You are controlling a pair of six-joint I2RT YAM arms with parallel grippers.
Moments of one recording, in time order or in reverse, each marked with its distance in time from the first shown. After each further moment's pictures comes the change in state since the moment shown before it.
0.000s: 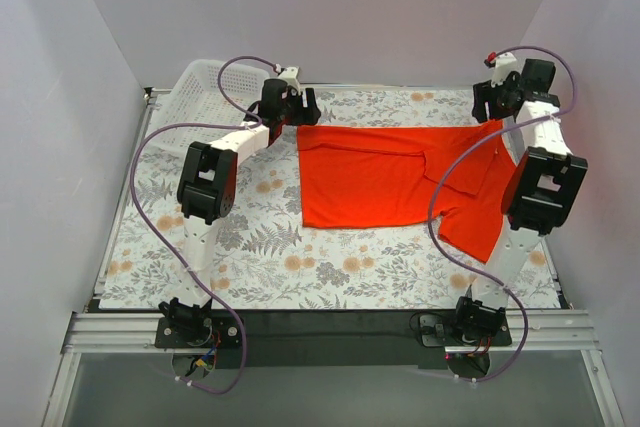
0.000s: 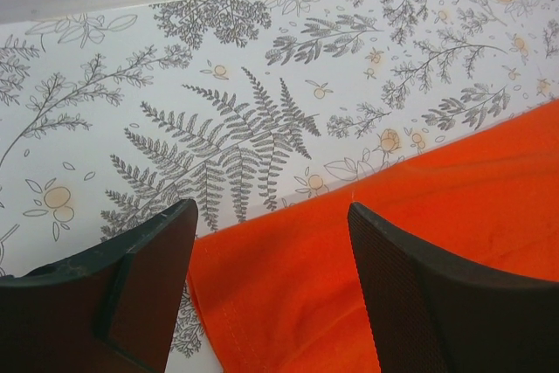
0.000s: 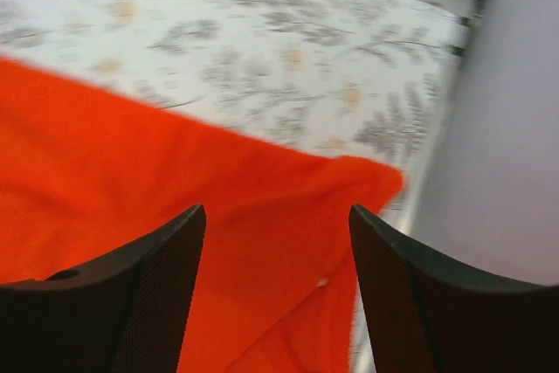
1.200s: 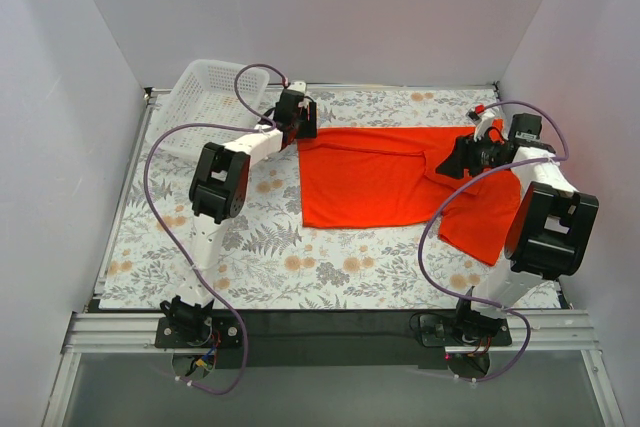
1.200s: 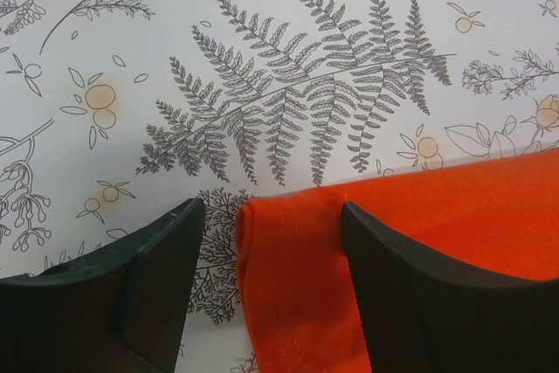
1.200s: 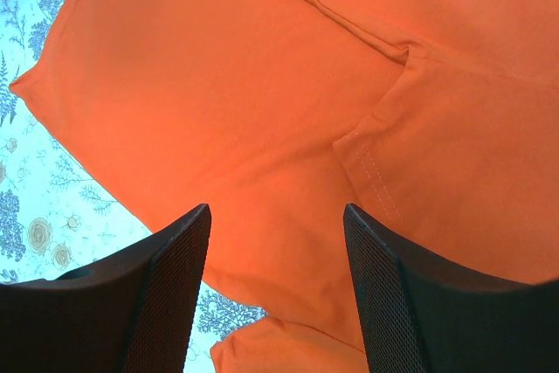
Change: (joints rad) left arm -0.066 0.078 0.058 -0.193 -0.325 0.008; right arm -0.013 -0.468 -0.715 -0.077 -0.594 0.000
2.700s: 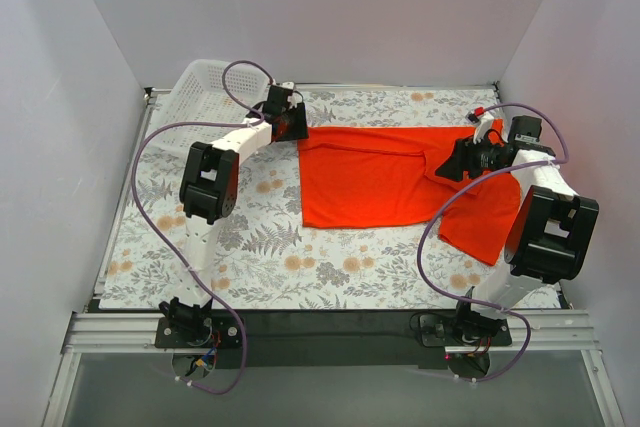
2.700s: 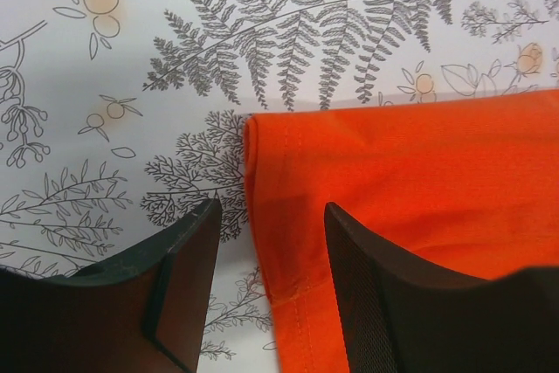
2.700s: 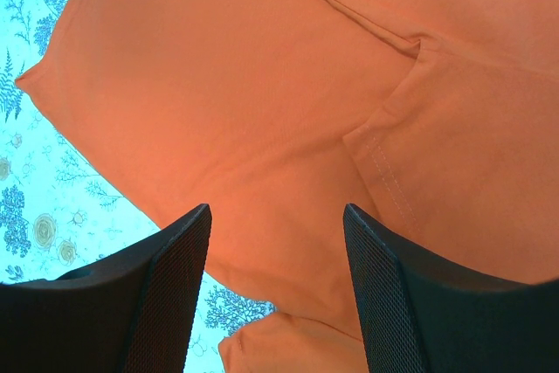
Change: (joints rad) left arm 0.055 -0.064 0.003 -0.202 0.160 -0.128; right arm -0.002 -0.027 -0.031 0.000 -0.002 -0.001
